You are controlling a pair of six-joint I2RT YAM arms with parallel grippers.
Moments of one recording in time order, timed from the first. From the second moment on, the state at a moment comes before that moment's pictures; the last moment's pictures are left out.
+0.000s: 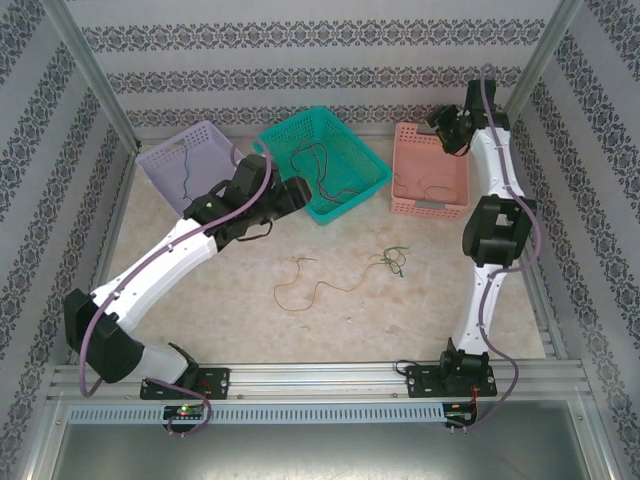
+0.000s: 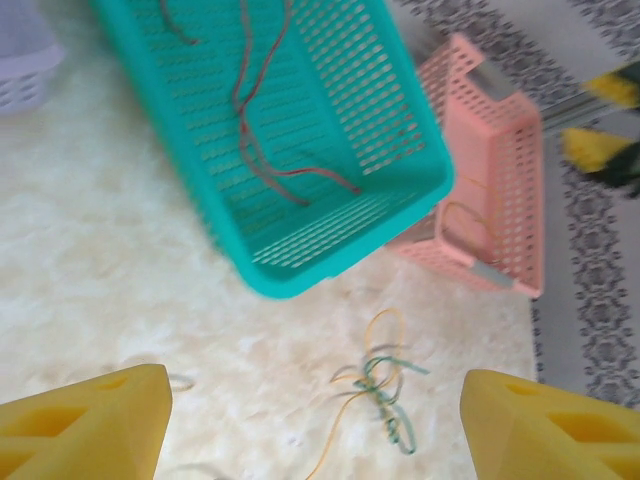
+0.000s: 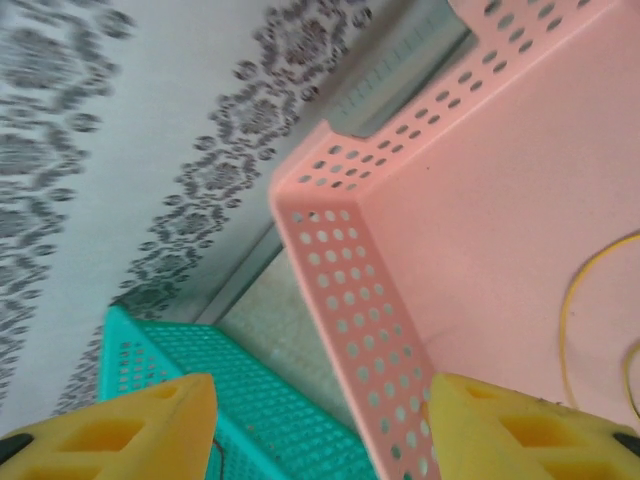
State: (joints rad) left arm -0.59 1.40 1.33 -0.63 -0.07 -0.90; right arm -0.13 2.23 2.23 -0.78 -0.32 0.85
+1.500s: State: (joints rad) left arm -0.96 1.88 1.41 -0.71 -0.03 -0.60; right arm 0.22 1.50 0.89 -0.75 -0.15 0.58
